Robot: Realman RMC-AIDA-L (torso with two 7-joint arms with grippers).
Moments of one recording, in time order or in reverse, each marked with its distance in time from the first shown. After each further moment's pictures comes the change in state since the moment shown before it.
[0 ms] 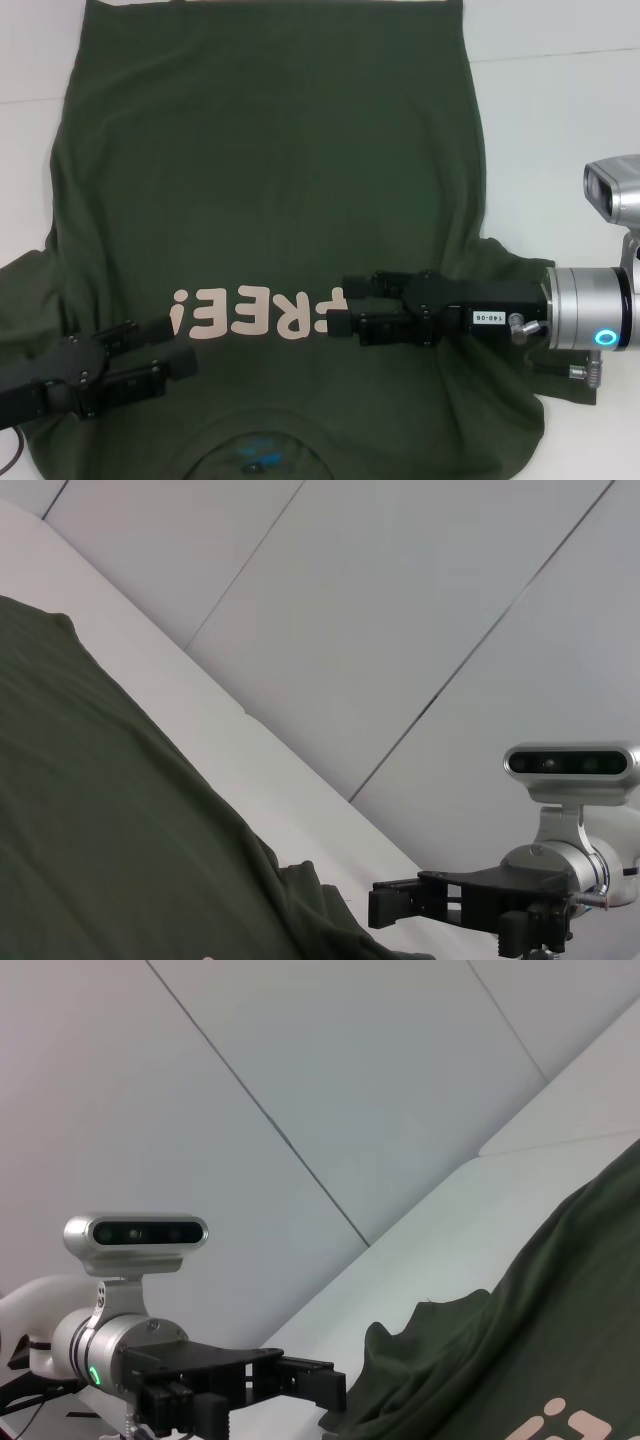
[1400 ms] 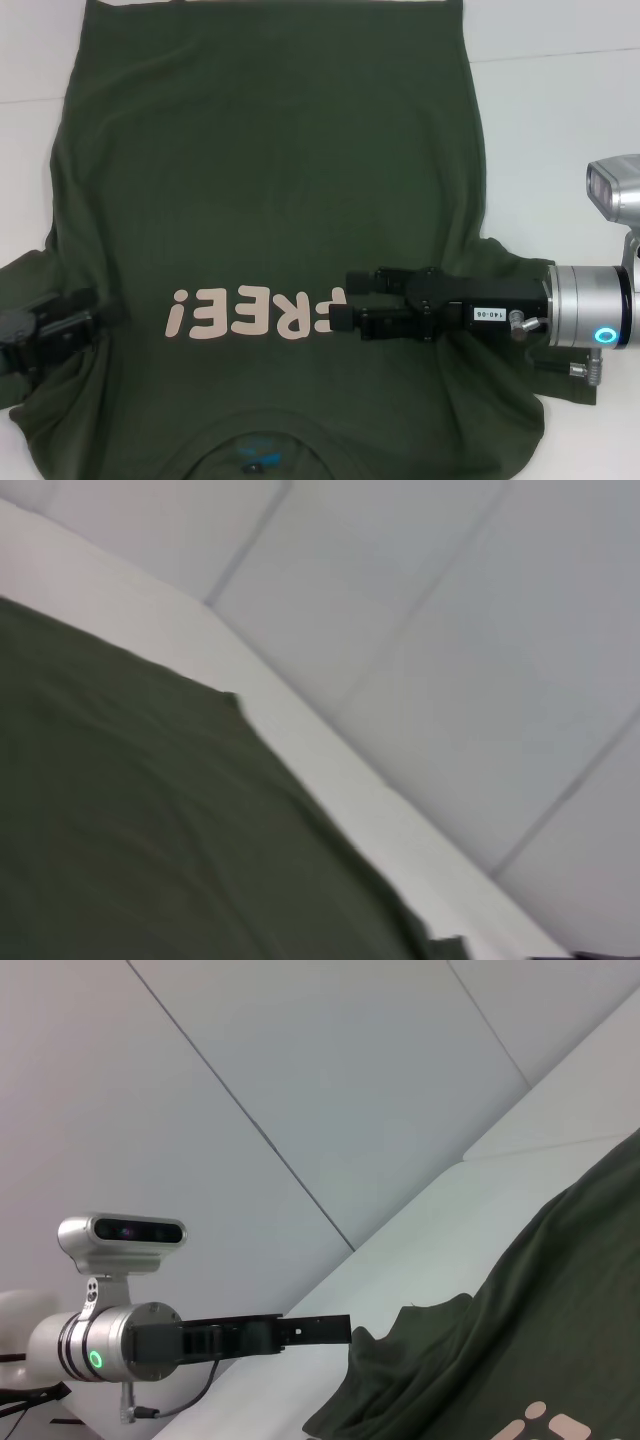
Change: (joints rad) left arm 0.026 0.016 -0.140 0.041 -0.001 -0.088 -0.045; right arm -0.002 0.000 0.009 0.000 0.000 0.016 -0.002
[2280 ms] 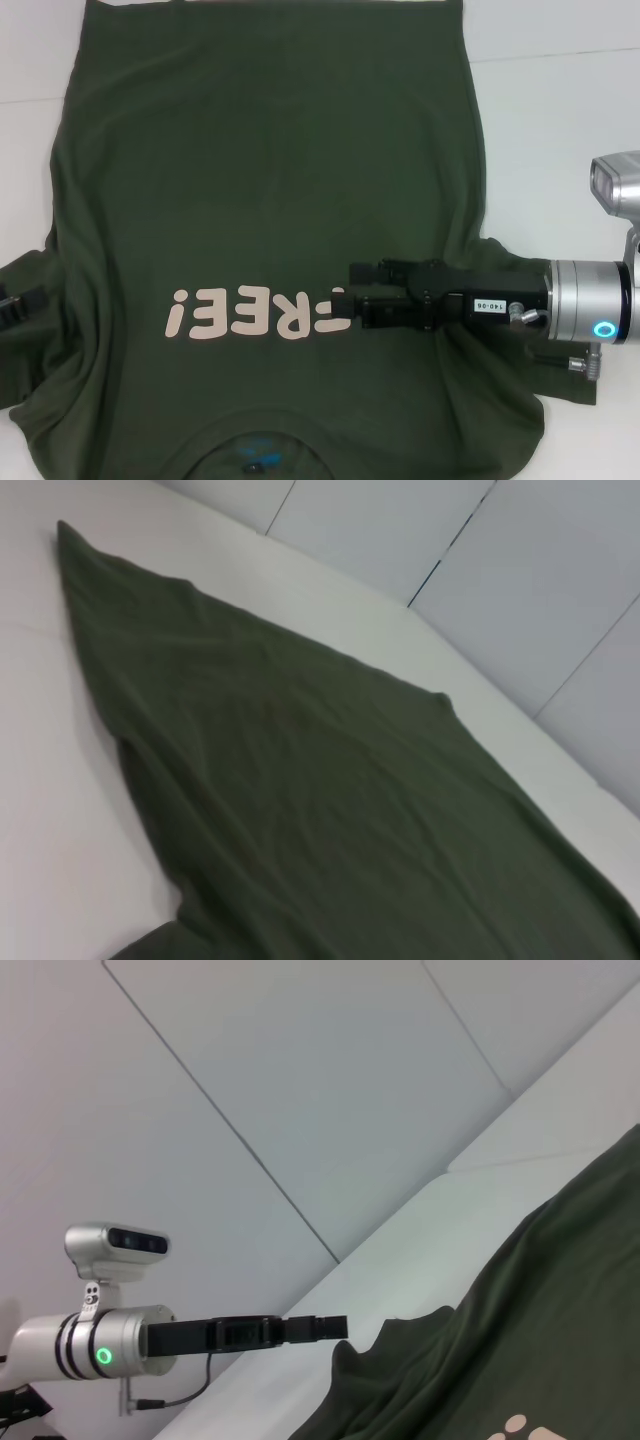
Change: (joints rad) left arm 0.017 0.022 -0.022 0.094 0.032 -0.184 -0.084; right arm -0.001 0.000 0.010 0.002 0.012 0.020 0.003
